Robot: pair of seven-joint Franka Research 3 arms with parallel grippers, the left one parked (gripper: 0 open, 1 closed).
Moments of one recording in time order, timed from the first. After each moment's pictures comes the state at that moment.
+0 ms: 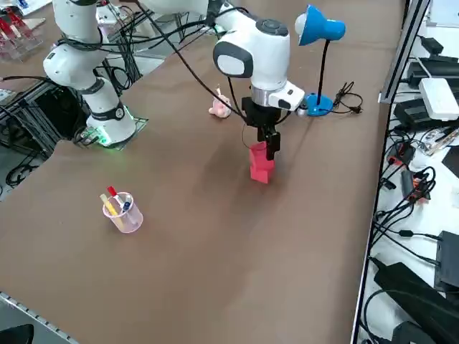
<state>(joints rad) 0.08 0.52 -0.13 -1.68 0.03 2.16 -0.70</state>
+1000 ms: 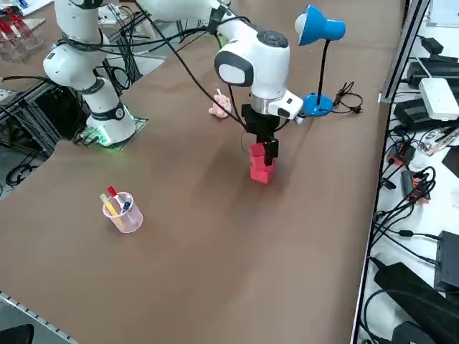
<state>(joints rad) 0.08 0.56 -0.13 -1.69 0.03 2.18 -0.70</state>
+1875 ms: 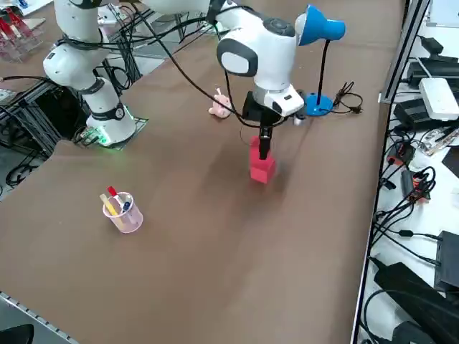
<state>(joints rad) 0.08 0.55 -0.13 -1.60 0.04 2.05 -0.25</state>
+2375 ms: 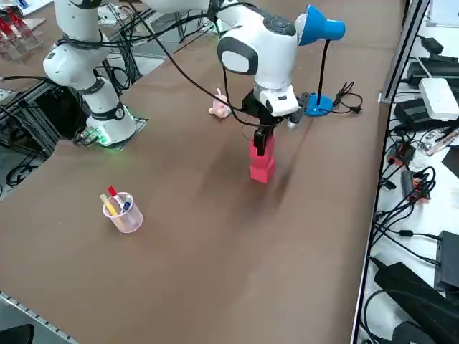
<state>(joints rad) 0.08 0.55 -0.13 -1.60 0.10 2.04 0.04</state>
